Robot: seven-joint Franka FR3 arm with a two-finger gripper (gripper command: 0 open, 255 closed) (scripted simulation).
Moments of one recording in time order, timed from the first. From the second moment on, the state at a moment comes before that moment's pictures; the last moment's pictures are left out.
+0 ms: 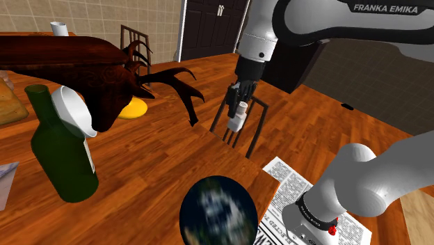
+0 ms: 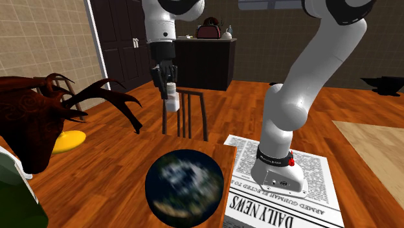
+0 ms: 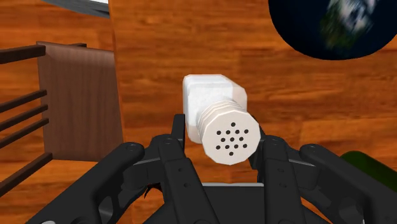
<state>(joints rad) 0.22 -0.46 0.13 -2.26 0.18 1.74 0.15</state>
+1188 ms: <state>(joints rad) 0.34 -0.51 0.35 -2.18 0.31 1.67 0.46</state>
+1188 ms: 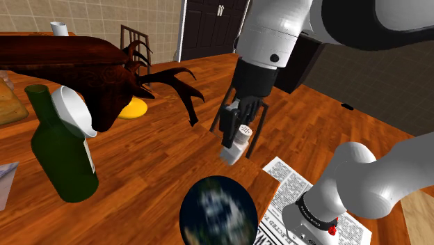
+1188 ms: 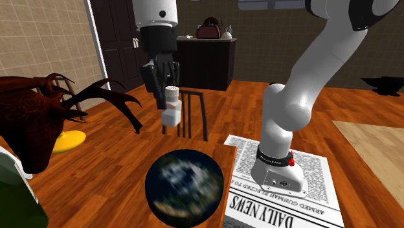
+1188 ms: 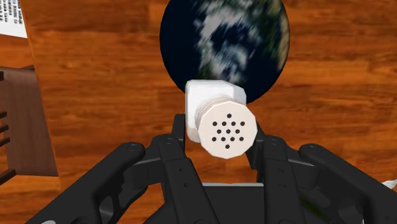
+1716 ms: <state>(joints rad) 0.36 -0.51 0.40 -2.25 0.34 1.74 0.50</state>
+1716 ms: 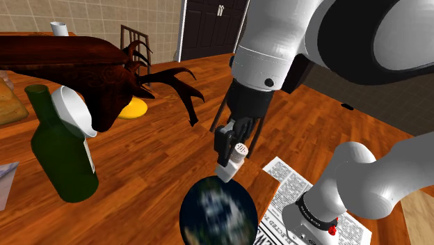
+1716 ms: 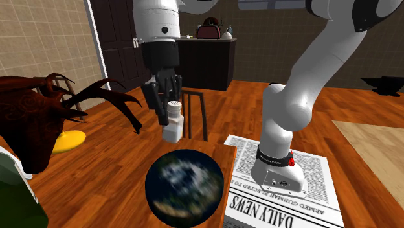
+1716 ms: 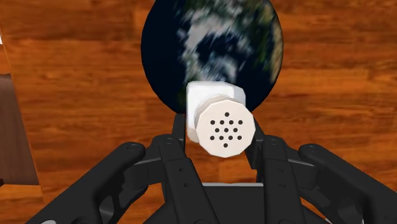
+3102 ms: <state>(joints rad) 0.36 -0.50 0.42 -2.37 0.36 1.88 0.48</state>
